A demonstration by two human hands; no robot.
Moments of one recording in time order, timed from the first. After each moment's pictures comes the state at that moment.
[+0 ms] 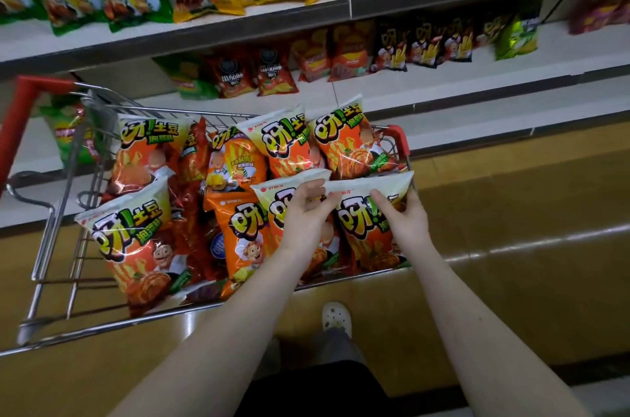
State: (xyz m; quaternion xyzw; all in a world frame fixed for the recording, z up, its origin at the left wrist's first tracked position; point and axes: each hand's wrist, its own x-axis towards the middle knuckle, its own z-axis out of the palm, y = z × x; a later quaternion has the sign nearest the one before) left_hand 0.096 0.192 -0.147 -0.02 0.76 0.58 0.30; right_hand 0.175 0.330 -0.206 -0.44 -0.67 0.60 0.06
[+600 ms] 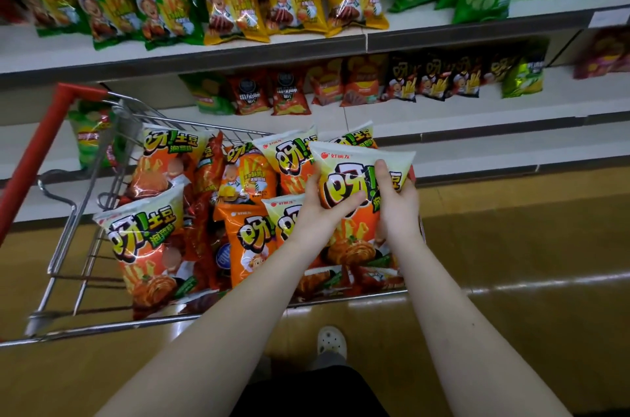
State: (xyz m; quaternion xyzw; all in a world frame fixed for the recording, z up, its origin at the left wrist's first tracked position) left_hand 0.082 0.201 -0.121 0.04 0.74 0.59 0.32; right_hand 0.120 0.321 -0.156 -0.40 -0.63 0.65 0.17
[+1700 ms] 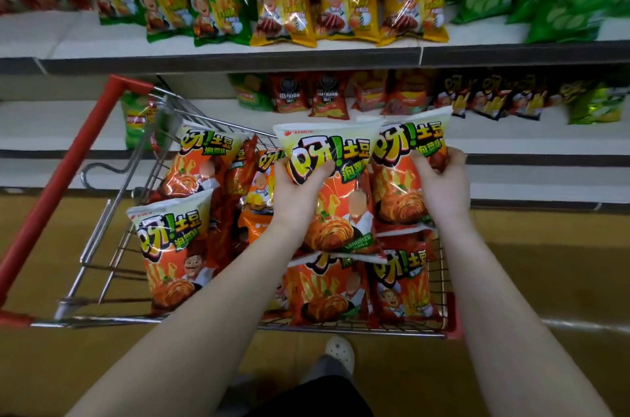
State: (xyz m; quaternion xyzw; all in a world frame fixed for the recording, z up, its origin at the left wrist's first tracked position) left_hand 0.007 0.183 -0.111 -0.12 0.75 0.63 0.17; right_hand 0.049 0.382 -0.150 -0.38 -0.78 0.49 0.12
